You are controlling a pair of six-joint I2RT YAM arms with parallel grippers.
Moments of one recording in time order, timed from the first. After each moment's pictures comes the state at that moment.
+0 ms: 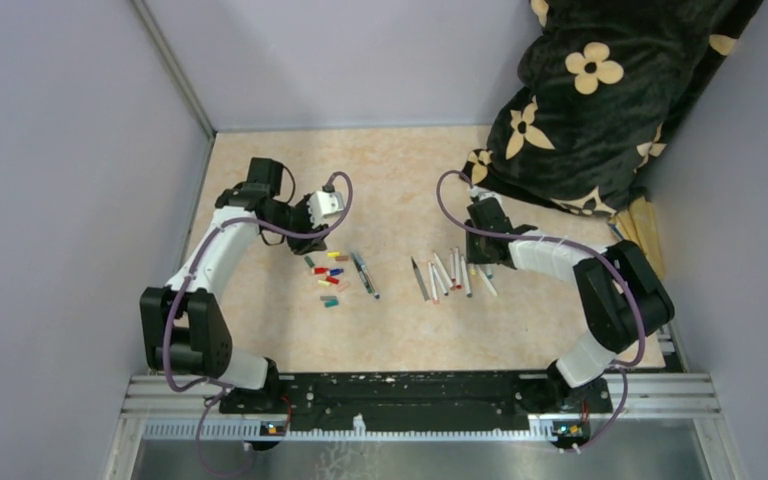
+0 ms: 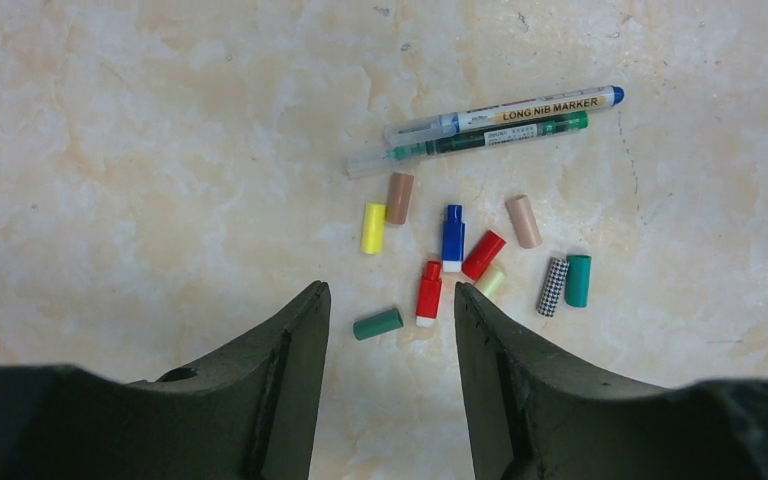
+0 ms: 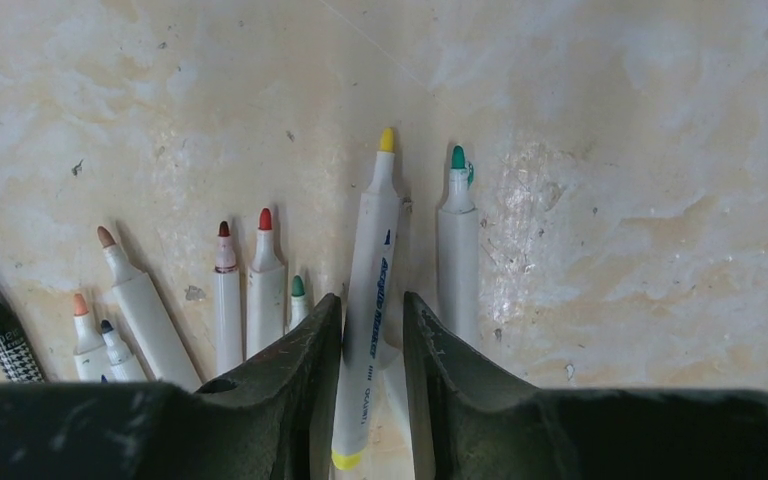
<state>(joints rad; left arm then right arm) -0.13 1.46 1.15 -0.82 0.62 1.09 0.48 1.62 0.84 -0.18 0.19 0.37</state>
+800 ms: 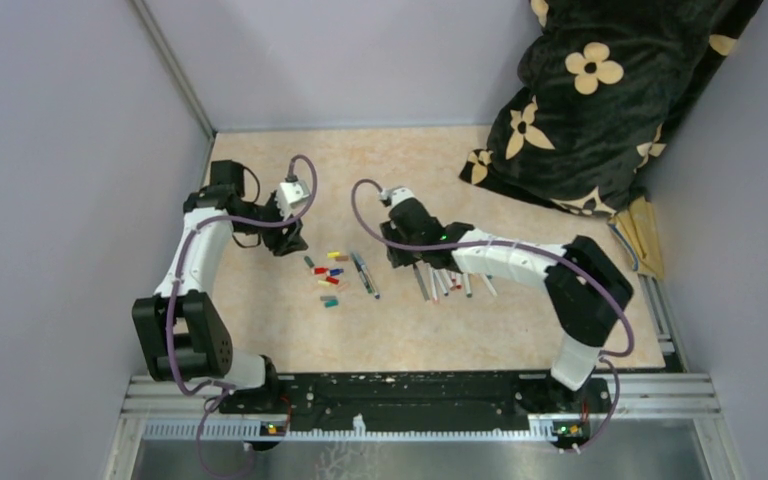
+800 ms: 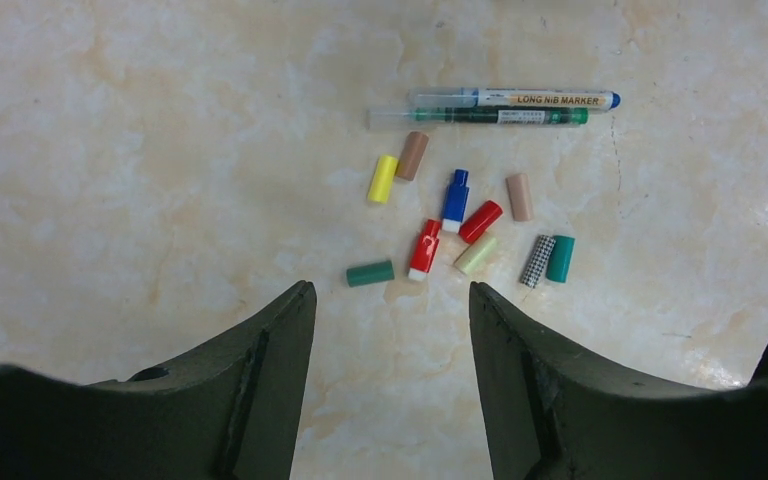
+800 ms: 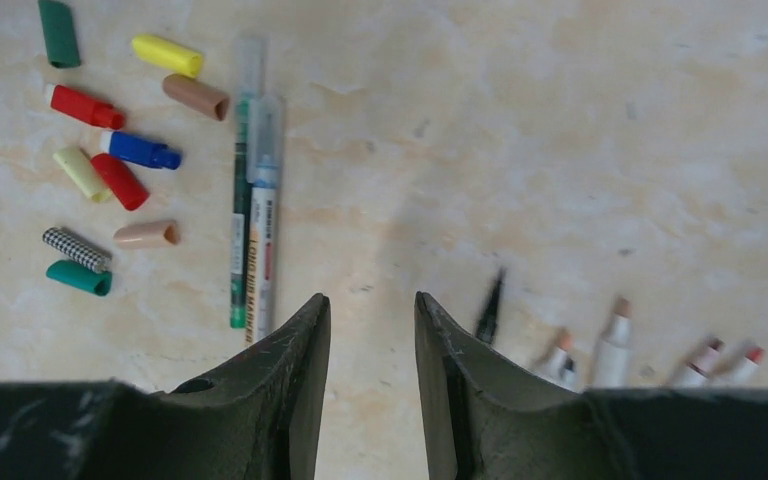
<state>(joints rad) 0.06 1.43 1.16 -0.90 0.76 1.07 0.86 1.70 1.15 -0.21 0.15 0.34</state>
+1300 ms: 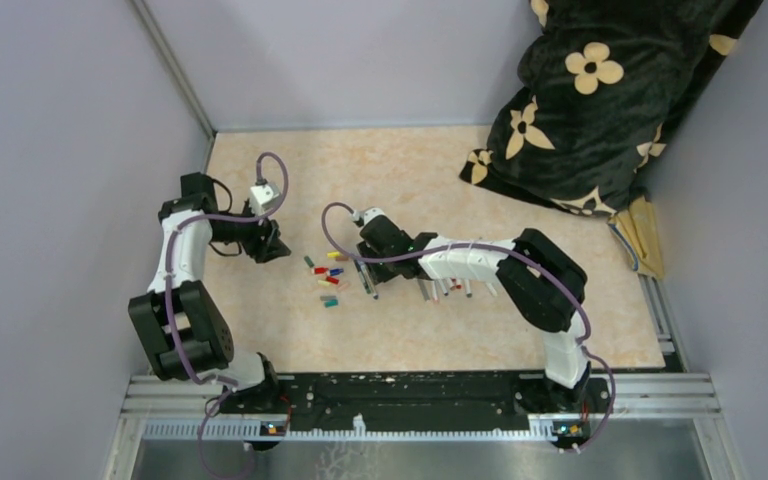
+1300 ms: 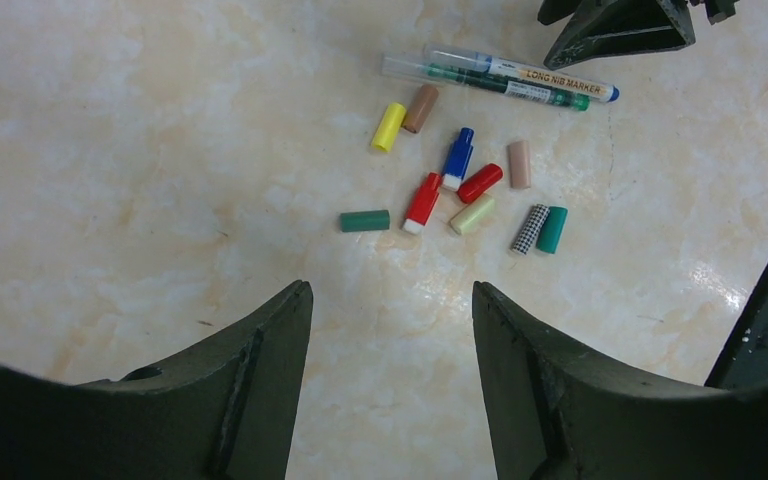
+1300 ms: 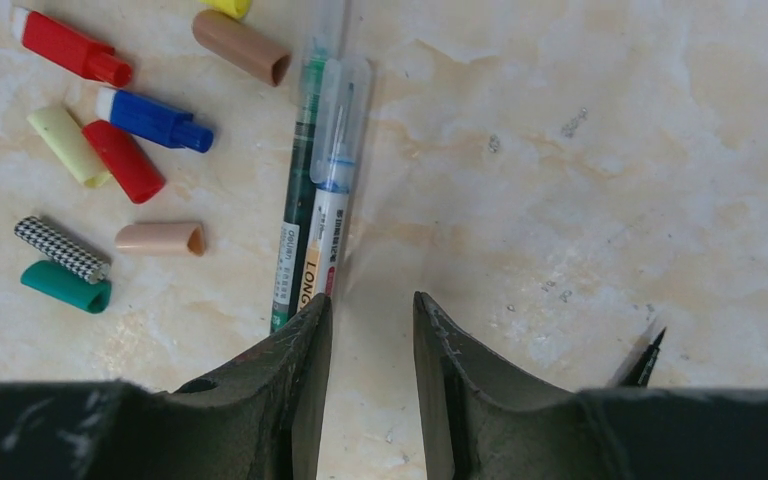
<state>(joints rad) 0.27 1.46 1.15 -0.99 0.87 1.14 0.96 1.96 1.29 -0.21 0.13 0.35</state>
